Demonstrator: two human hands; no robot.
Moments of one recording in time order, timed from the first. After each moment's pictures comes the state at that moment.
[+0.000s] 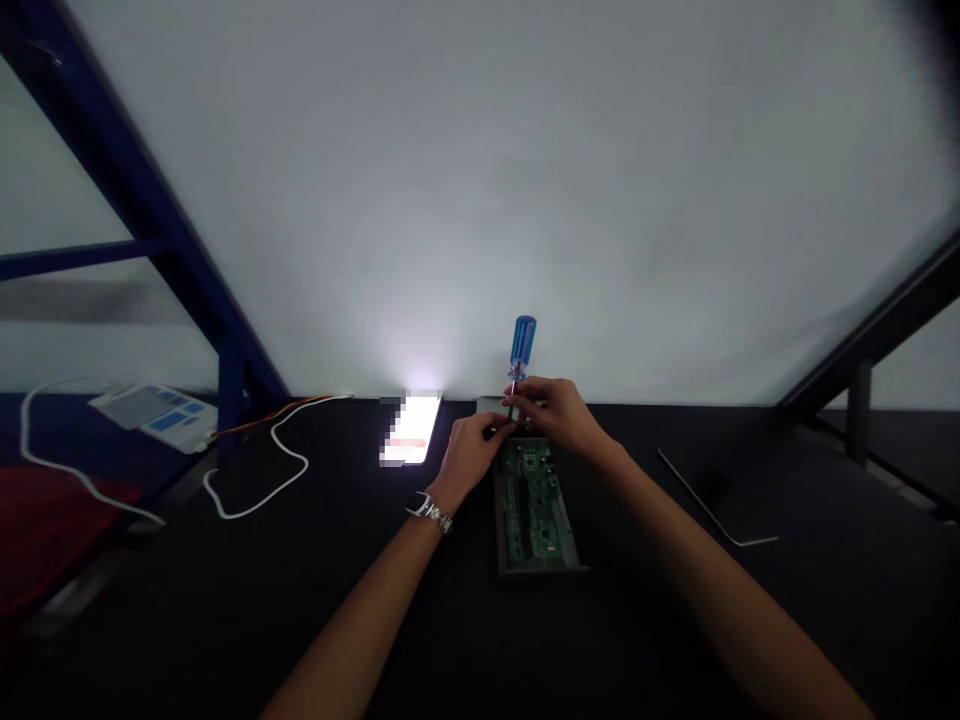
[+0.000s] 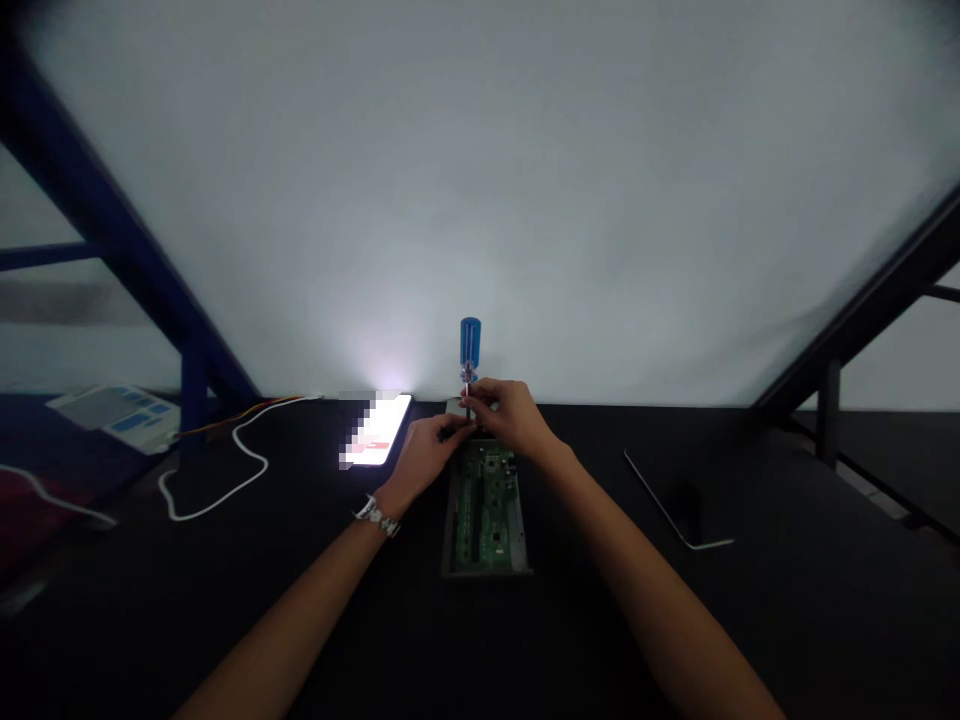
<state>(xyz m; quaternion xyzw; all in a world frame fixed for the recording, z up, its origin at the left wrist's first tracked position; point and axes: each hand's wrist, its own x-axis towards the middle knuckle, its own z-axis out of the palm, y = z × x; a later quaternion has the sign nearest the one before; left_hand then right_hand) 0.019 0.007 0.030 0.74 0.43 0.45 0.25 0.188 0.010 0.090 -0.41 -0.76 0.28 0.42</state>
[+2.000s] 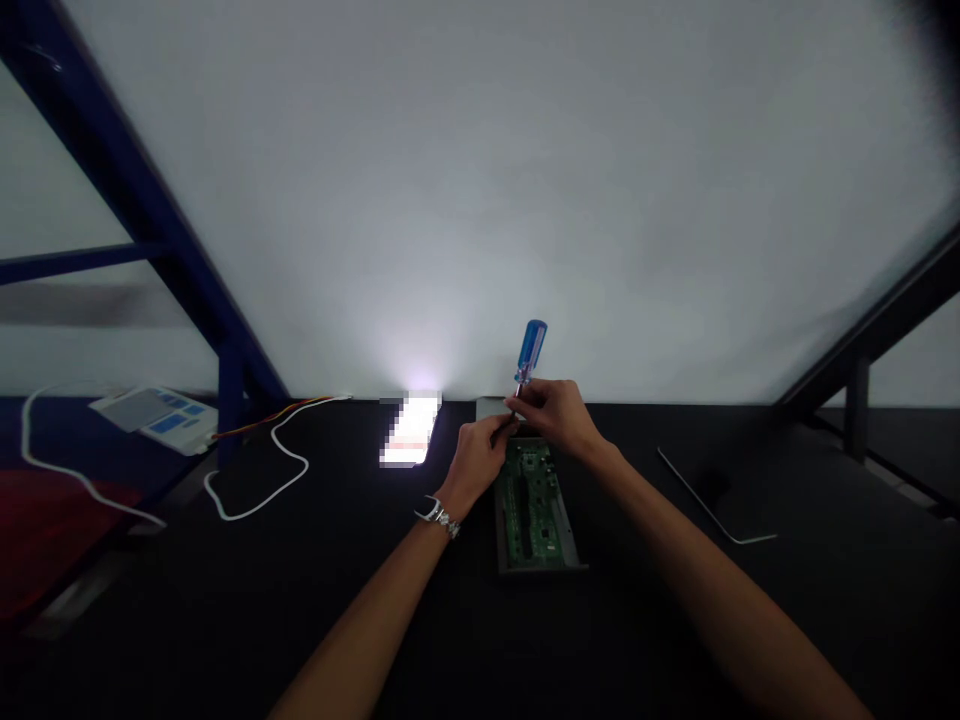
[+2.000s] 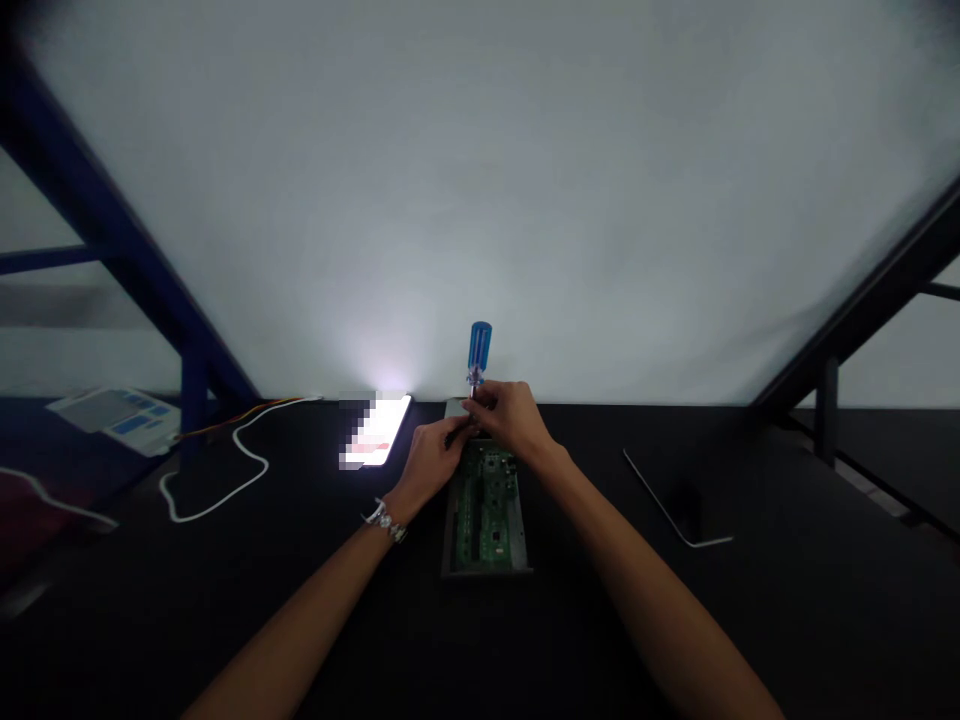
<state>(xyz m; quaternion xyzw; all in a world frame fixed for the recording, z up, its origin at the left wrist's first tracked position) 0.028 -0.002 0.031 0.74 0.42 0.47 0.23 0.185 0.012 0.082 -0.47 -0.75 0.17 0.42</state>
